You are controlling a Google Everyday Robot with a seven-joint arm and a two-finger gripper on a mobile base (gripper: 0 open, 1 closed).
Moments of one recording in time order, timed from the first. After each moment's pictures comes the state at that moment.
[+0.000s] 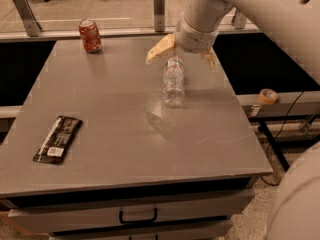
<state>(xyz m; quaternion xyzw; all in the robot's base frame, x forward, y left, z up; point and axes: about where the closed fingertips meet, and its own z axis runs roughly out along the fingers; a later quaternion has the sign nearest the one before) 0.643 -0.067 0.890 -0.04 0.99 0.10 0.13</state>
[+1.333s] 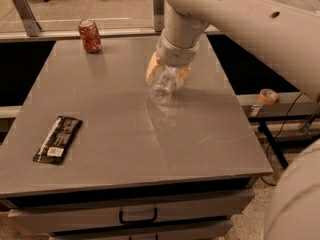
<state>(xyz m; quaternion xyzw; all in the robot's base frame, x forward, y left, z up) 0.634 -0.026 0.854 -0.04 0.99 0.10 0.12</state>
